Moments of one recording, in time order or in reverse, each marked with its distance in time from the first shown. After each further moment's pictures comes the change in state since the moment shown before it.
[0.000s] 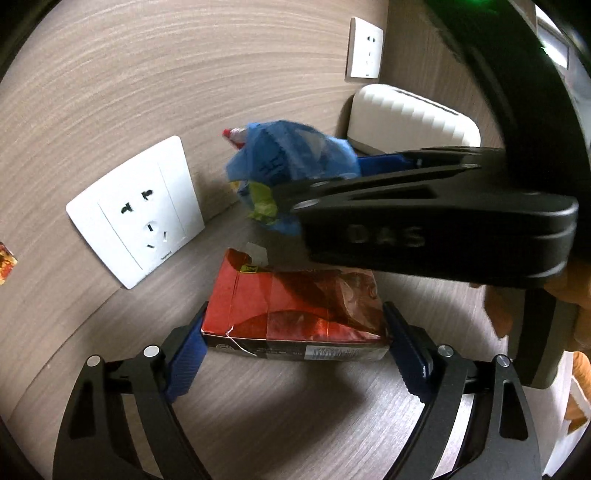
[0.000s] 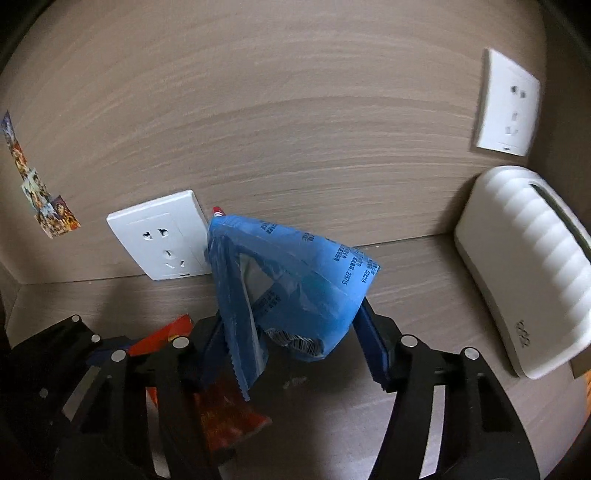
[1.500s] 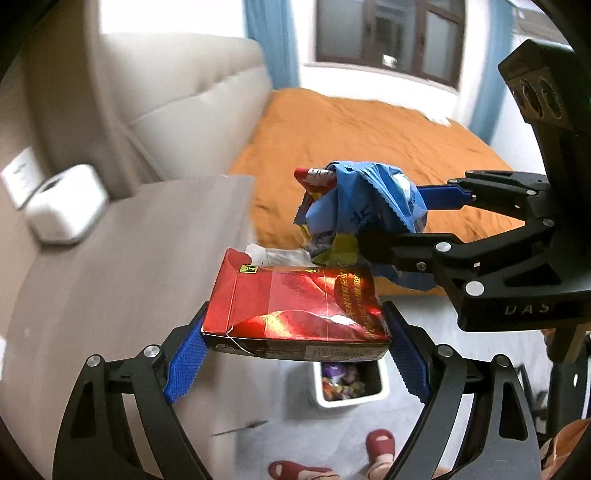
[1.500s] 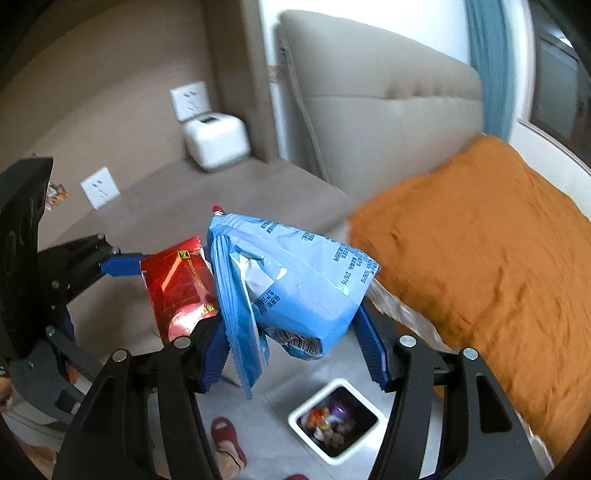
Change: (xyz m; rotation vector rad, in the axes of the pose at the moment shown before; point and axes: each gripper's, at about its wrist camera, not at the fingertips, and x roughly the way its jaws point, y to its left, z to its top) left arm -0.108 -0.359 -0.095 0.559 -0.001 -0.439; right arm -0.345 -0.129 -0.305 0.382 -0.032 -0.395
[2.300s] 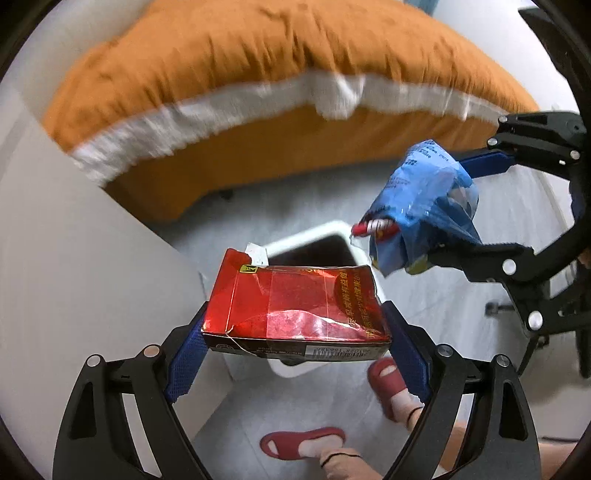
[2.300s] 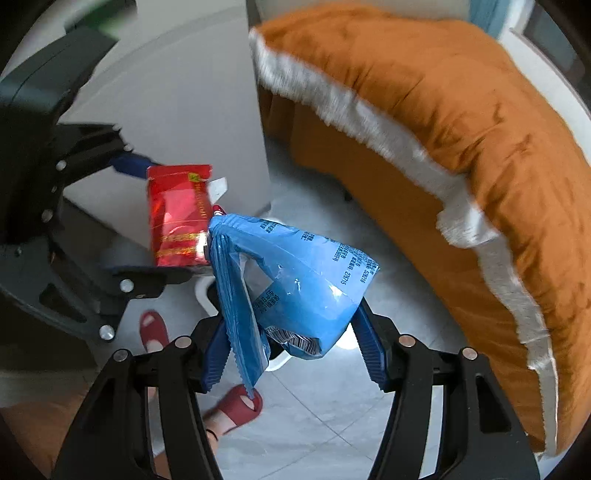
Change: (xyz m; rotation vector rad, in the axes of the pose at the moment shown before) left arm 0.327 -0.079 -0.138 0.262 0.398 -0.225; right arm 0.200 -0.098 -0.240 0.002 0.470 -0.095
